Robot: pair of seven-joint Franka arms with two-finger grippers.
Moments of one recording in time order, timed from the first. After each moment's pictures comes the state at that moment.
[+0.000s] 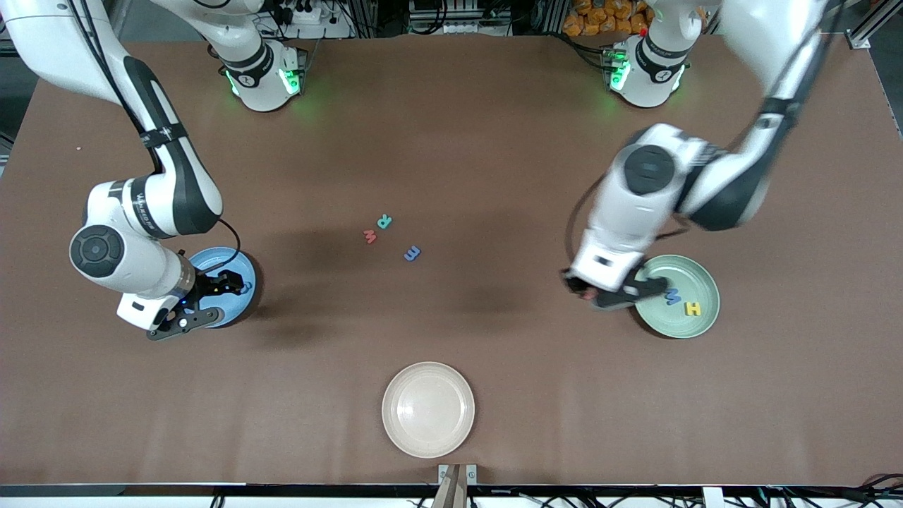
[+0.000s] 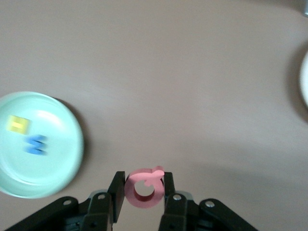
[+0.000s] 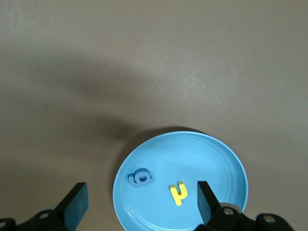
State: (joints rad) left arm 0.17 0.42 -0.61 -1.70 0.40 2.13 -0.78; right arm -0.12 0.45 0.21 -1.79 -0.18 2.17 -0.17
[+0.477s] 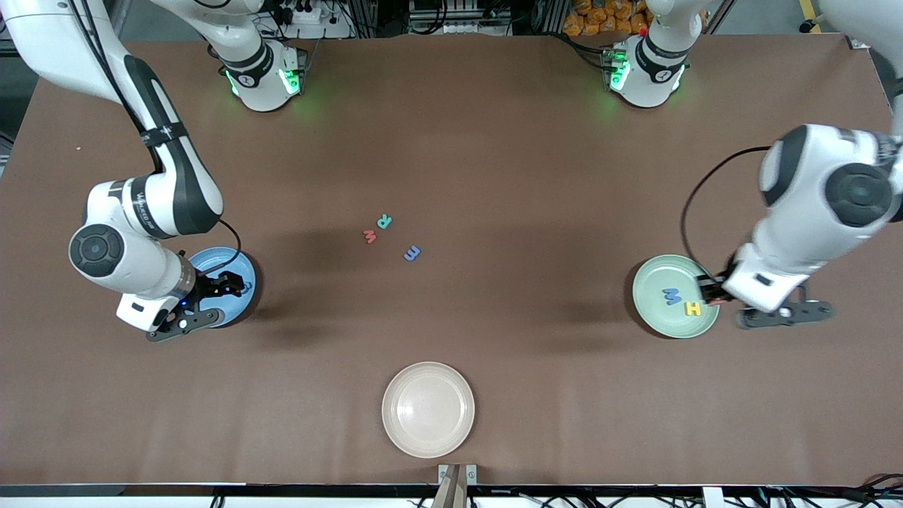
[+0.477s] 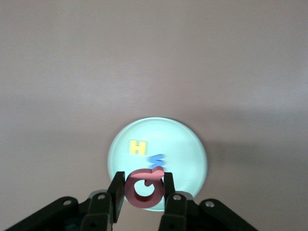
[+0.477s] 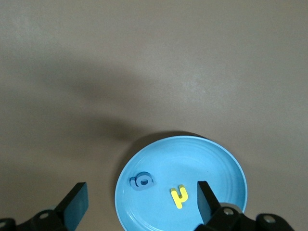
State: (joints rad) left arm 0.47 0.37 -0.62 -1.68 0.34 2.01 -0.29; right arm -0.11 0.45 0.21 -1.78 -0.18 2.18 -0.16
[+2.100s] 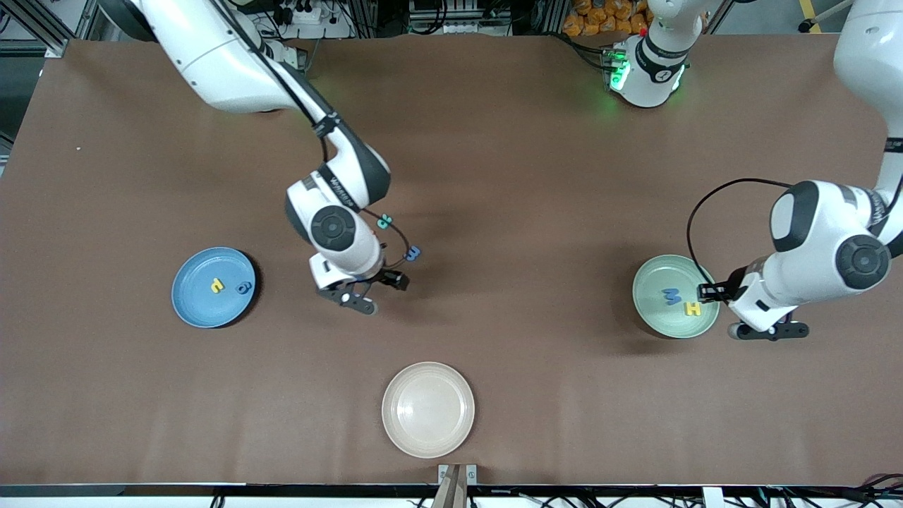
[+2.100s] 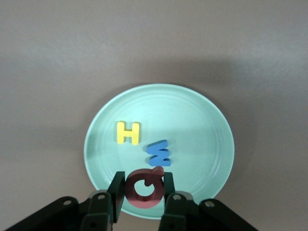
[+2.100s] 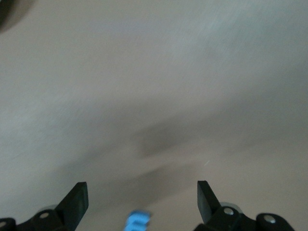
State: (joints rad) left arm 0.53 0.60 -0.63 -1.72 0.35 2.06 -0.26; right arm 0.40 0.66 0.21 -1.63 -0.07 2.26 1.08
